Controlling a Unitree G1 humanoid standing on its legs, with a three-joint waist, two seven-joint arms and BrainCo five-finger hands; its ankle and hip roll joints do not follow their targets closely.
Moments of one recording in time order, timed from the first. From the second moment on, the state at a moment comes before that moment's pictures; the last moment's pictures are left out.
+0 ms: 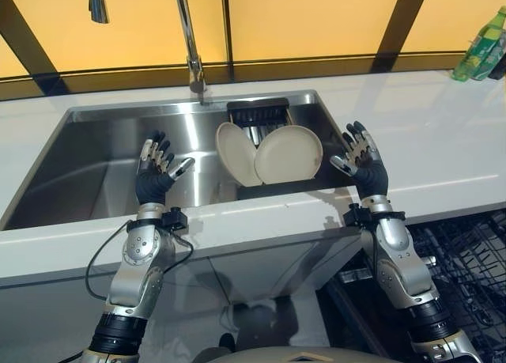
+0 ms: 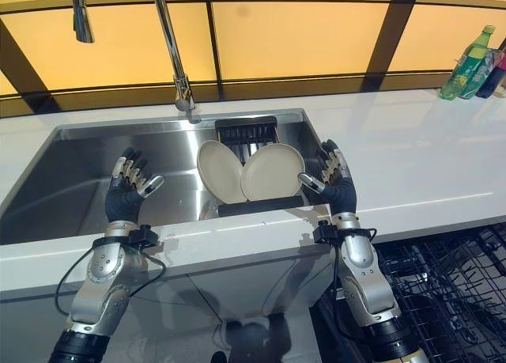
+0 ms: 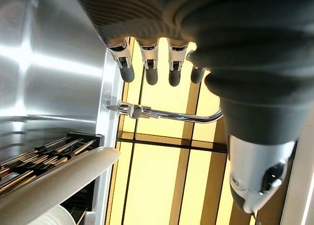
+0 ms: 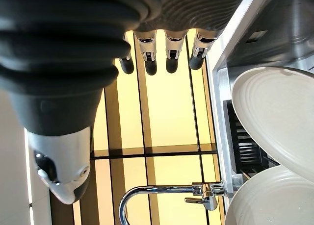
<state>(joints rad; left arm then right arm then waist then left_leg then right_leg) -0.04 0.37 -0.06 -0.16 -0.45 -0.12 0.27 -0.11 -0.36 0.17 -0.15 0.46 -0.13 -0.20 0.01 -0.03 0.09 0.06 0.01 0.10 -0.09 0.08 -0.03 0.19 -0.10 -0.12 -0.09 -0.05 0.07</state>
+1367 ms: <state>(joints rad) -0.08 0.64 0.03 -0.03 0.08 -0.14 0.26 -0.11 -0.45 0.17 -0.15 0.46 -0.07 -0.16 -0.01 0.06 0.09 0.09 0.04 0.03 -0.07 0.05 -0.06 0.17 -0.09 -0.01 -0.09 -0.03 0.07</state>
